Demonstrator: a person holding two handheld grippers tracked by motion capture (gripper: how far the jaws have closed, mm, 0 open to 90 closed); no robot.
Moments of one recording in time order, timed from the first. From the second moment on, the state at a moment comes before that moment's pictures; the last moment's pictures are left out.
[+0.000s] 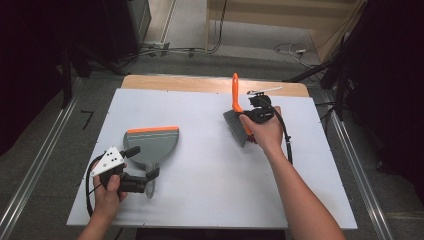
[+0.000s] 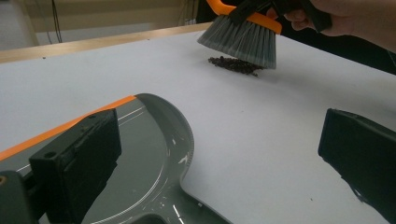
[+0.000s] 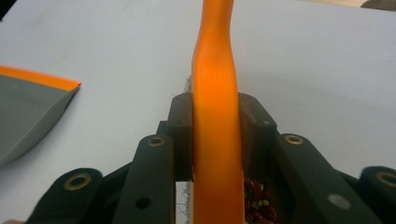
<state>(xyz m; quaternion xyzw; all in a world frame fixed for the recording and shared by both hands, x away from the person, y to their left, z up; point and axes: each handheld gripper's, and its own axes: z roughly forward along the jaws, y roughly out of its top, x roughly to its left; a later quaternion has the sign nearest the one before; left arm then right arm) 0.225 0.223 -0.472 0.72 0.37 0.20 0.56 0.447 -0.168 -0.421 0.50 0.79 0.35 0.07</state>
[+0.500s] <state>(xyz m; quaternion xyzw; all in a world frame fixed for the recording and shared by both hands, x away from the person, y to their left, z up) 0.224 0.222 -0.472 0.72 0.37 0.20 0.55 0.443 -0.149 -0.444 0.38 0.86 0.33 0.07</state>
